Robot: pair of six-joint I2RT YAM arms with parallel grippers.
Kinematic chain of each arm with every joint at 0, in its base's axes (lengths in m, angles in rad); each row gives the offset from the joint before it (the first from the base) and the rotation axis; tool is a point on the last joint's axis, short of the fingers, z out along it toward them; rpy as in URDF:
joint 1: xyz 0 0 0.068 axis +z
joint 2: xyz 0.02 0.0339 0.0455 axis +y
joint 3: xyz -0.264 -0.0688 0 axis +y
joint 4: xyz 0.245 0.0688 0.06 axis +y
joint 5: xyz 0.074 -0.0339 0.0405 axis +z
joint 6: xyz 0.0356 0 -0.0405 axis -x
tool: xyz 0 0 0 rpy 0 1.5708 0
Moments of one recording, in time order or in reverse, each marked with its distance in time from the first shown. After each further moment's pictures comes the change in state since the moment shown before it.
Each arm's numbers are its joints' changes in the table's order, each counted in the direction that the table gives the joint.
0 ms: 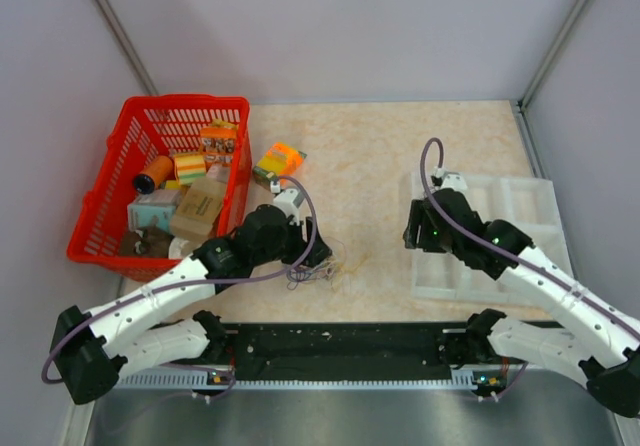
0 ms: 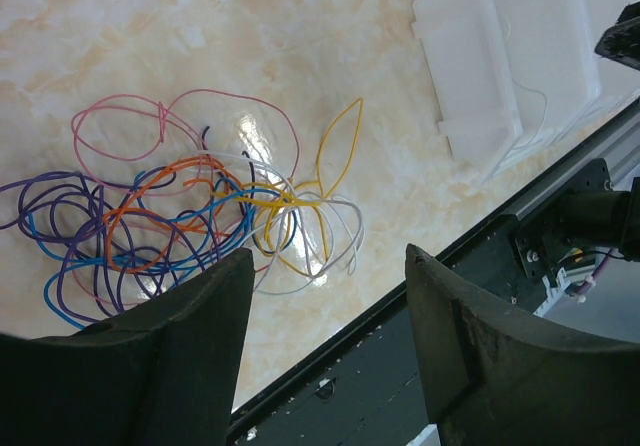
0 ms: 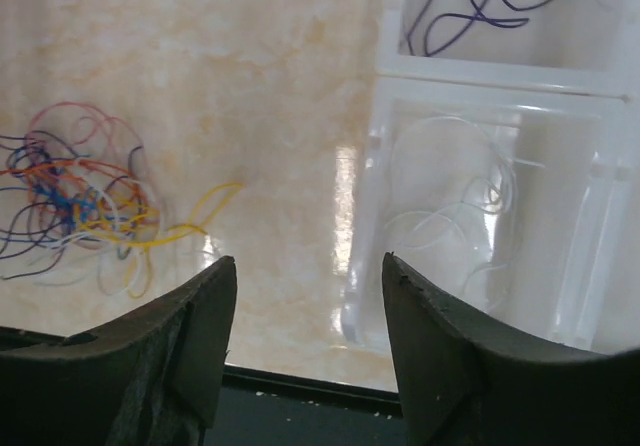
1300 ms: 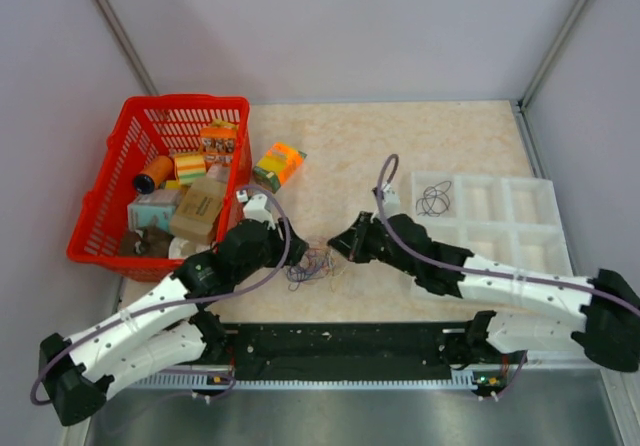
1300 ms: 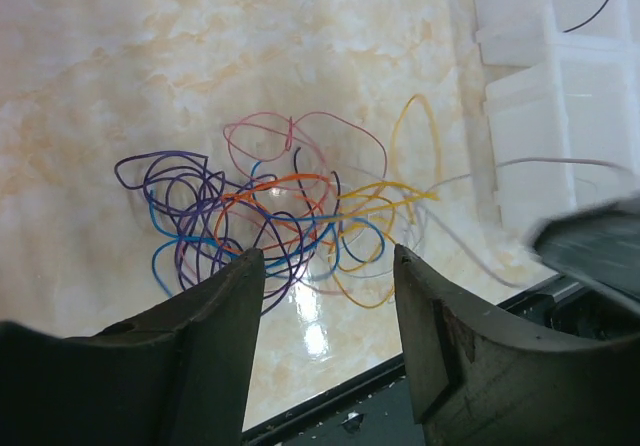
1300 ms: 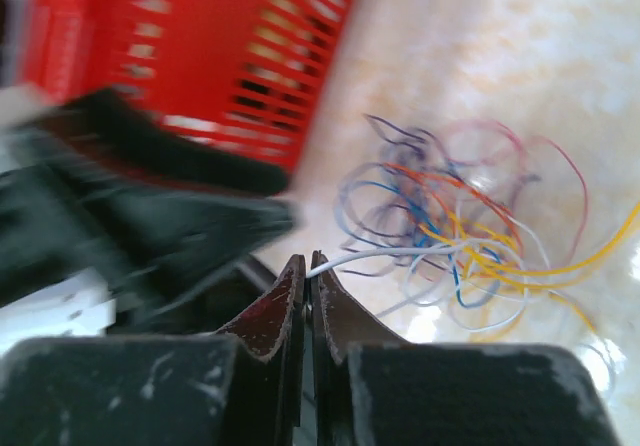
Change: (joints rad) left arm 0.001 -0.229 0.114 0.050 0.263 0.101; right arm 0.343 0.259 0.201 -0.930 0.137 -0.300
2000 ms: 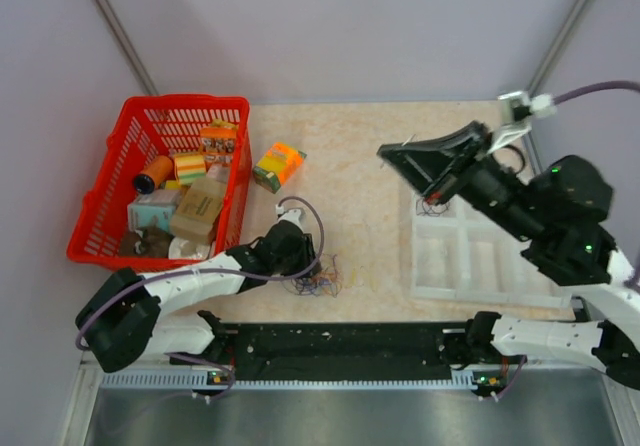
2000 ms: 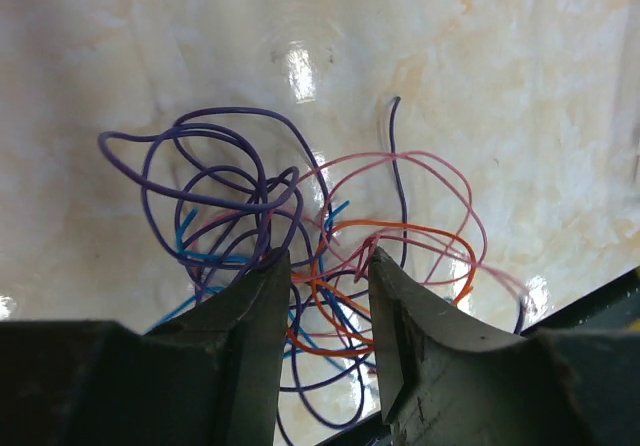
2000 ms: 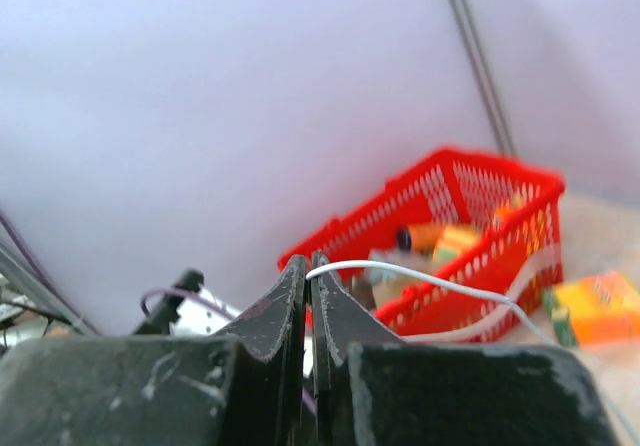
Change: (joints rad) left arm 0.021 0.500 0.084 -0.270 -0.198 0.030; right arm 0.000 -0.270 -0.720 0.283 0.125 0.447
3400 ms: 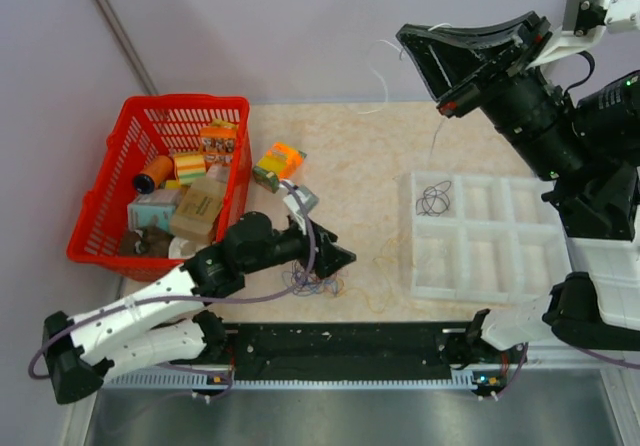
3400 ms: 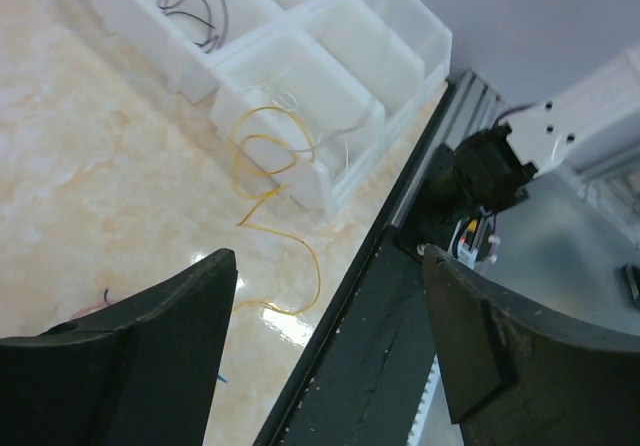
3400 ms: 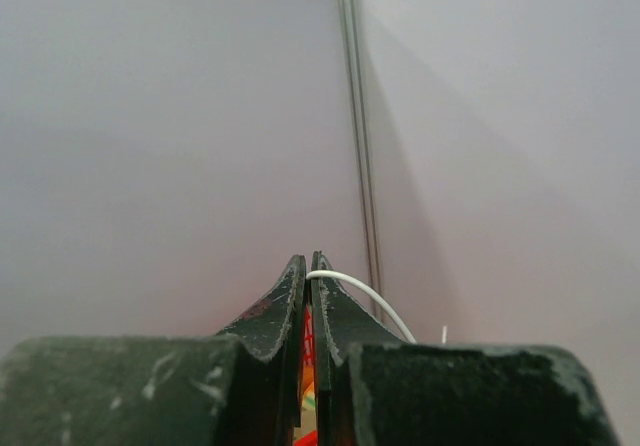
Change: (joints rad) left arm -0.094 -0.412 -0.189 -0.039 -0.234 -0.273; right arm 0.000 0.405 -0.870 0.185 -0.080 0.470
